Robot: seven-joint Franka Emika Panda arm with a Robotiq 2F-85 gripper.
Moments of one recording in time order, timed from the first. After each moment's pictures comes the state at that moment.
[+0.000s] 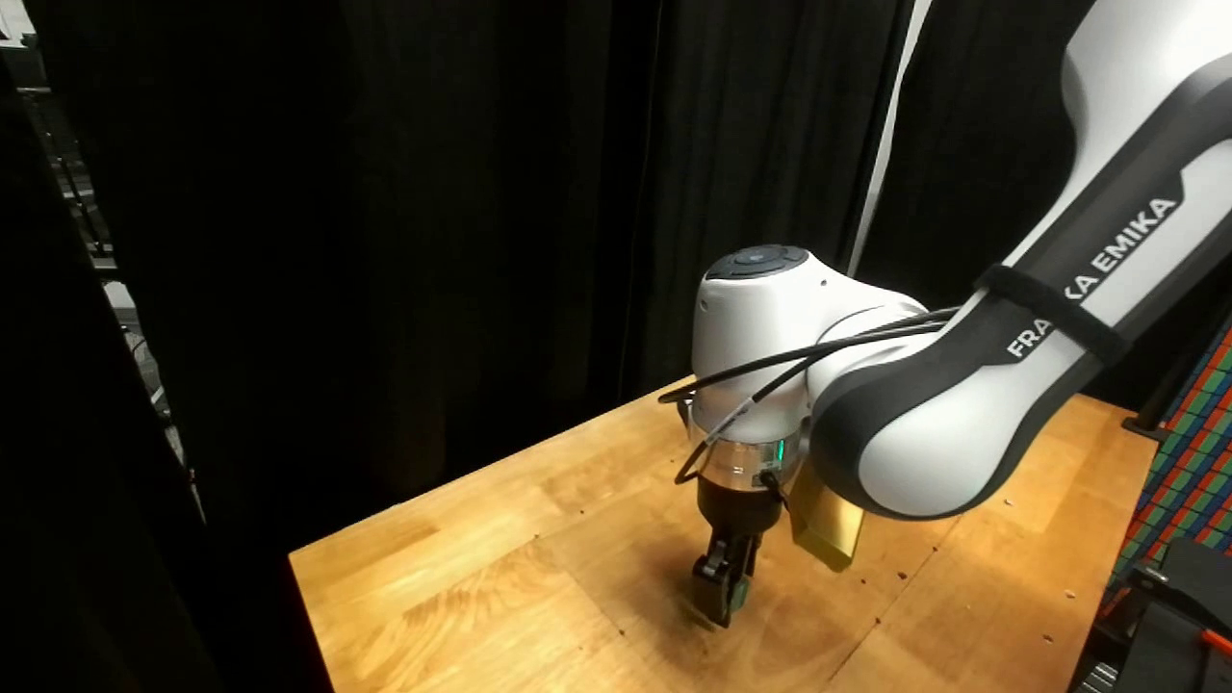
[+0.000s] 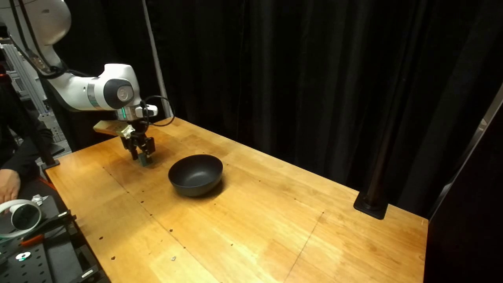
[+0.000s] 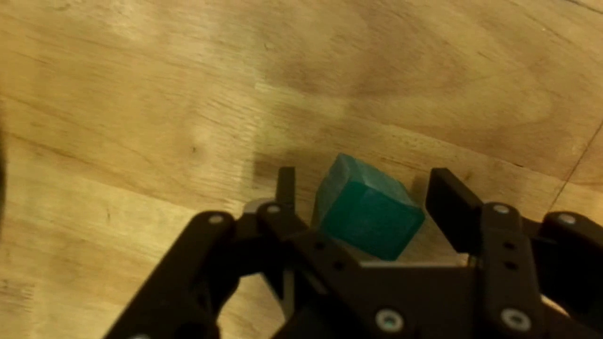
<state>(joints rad) 0.33 0.53 0.19 -2.15 -0.25 2.58 0.32</state>
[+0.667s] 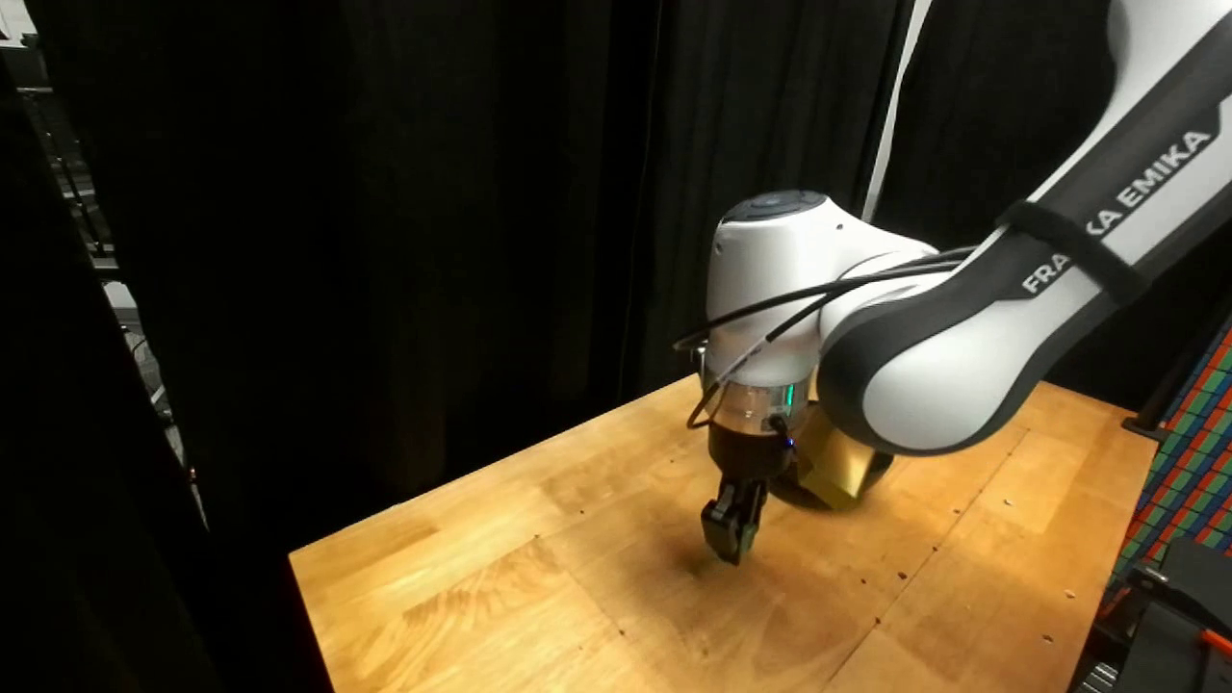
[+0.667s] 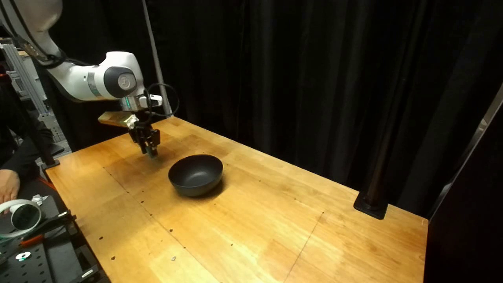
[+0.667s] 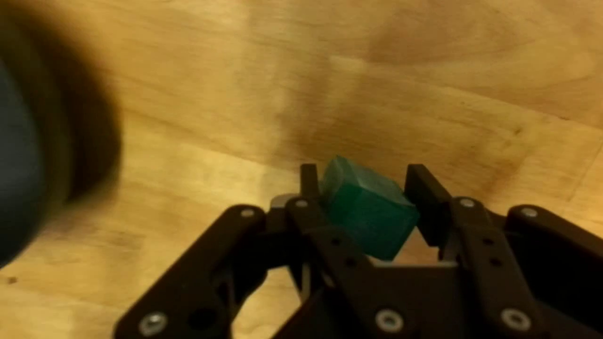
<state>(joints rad) 0.35 0.43 0.11 -2.17 -0.25 2.54 0.32</state>
